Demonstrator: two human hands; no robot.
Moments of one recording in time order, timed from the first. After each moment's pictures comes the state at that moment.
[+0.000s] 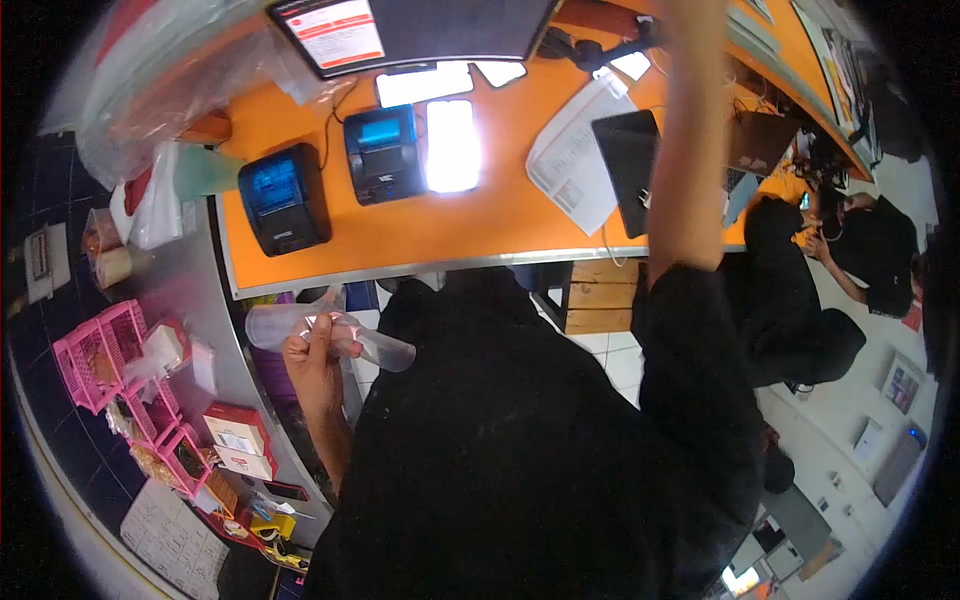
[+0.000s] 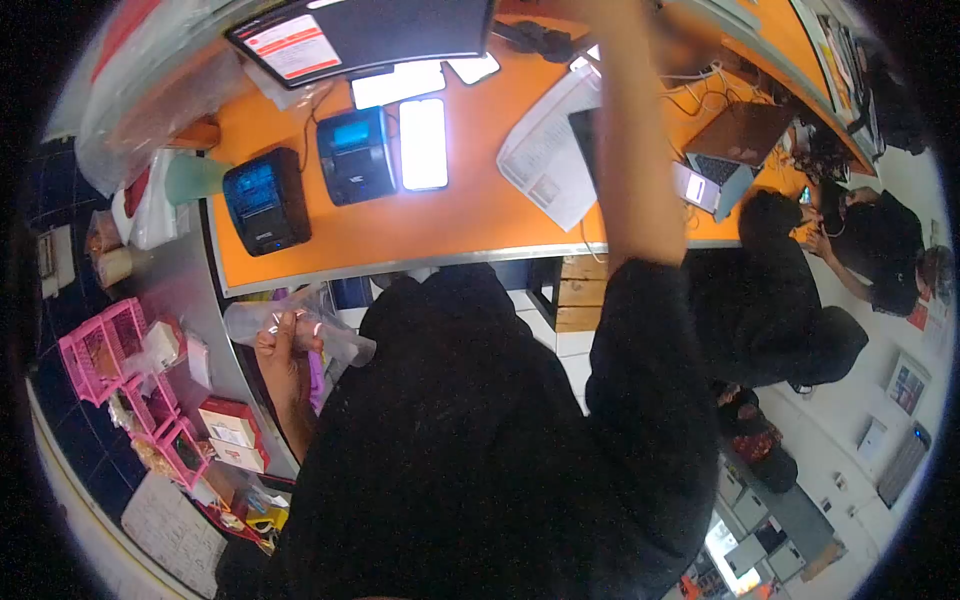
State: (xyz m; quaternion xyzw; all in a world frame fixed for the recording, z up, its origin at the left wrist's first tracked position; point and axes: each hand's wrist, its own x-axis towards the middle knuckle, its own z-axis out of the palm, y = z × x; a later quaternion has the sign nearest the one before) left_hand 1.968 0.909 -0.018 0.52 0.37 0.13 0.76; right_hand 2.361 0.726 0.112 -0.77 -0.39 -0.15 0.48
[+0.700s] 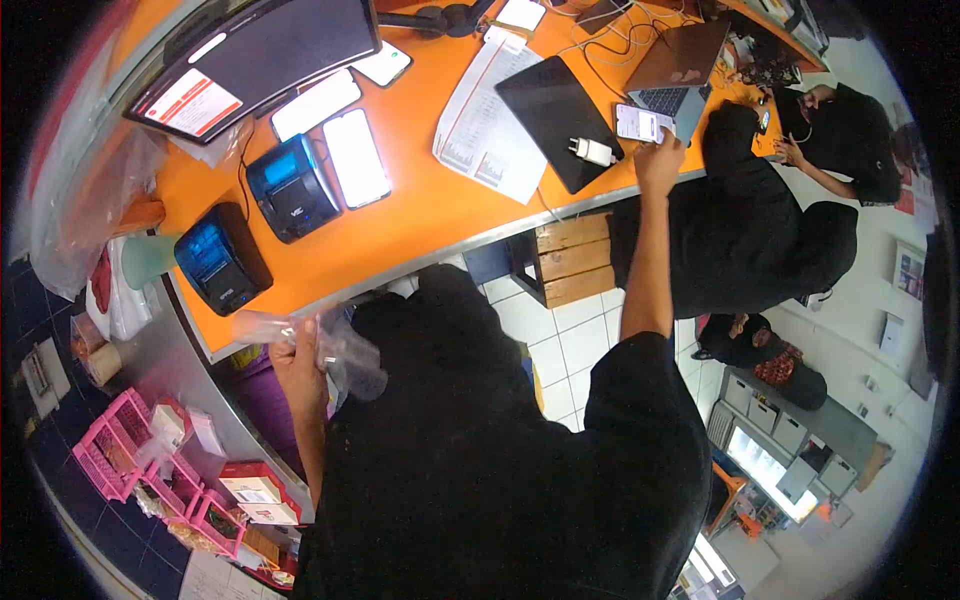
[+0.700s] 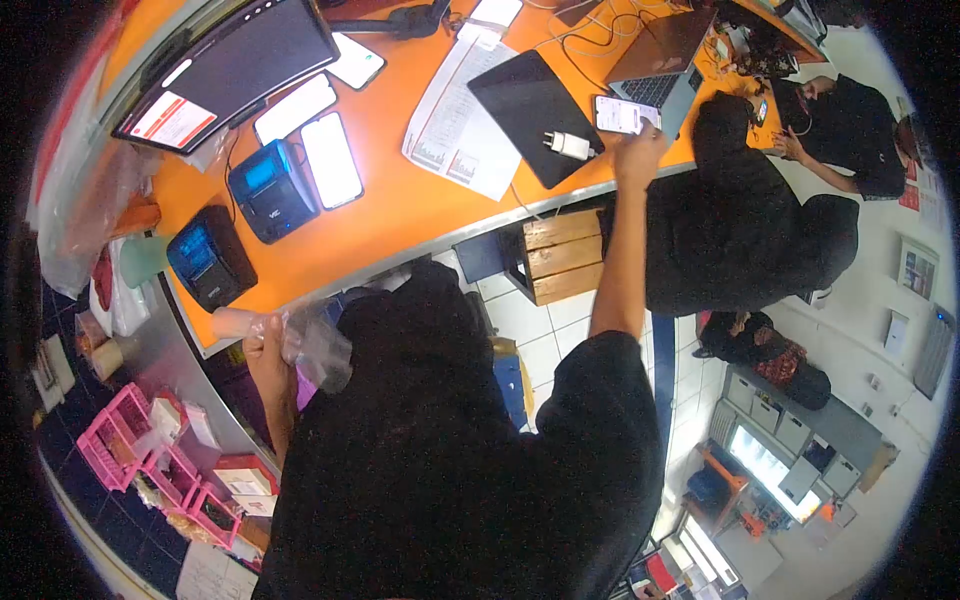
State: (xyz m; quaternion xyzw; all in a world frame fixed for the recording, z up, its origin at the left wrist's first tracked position) left_hand 2.002 0.880 -0.060 0.59 0.28 0.04 0.75; right_hand 2.288 0.331 -0.179 -0.96 0.12 -0.26 0.03
